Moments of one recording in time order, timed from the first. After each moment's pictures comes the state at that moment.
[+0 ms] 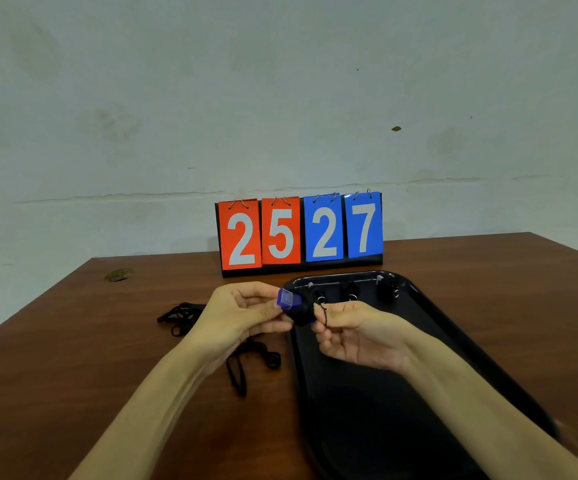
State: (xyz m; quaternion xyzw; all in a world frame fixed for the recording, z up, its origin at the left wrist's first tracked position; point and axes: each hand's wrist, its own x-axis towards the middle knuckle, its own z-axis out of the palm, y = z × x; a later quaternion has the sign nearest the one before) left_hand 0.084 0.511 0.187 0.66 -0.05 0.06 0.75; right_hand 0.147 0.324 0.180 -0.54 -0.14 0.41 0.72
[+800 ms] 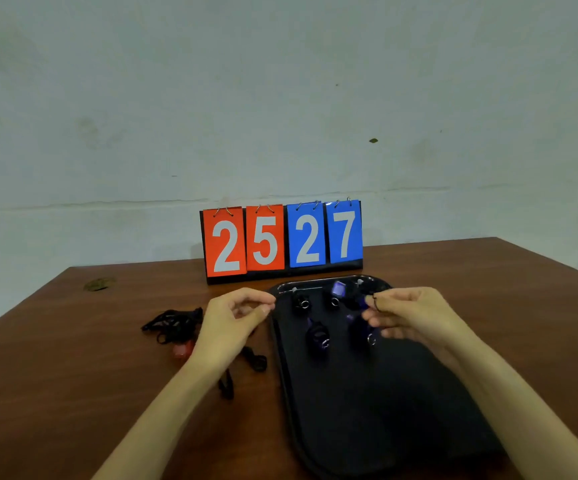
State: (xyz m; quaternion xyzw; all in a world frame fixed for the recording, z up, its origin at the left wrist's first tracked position) left_hand 0.093 0.502 0.170 0.79 -0.01 0.21 0.58; right_hand 0.143 0.254 0.196 -0.75 -0.04 0.09 0.65
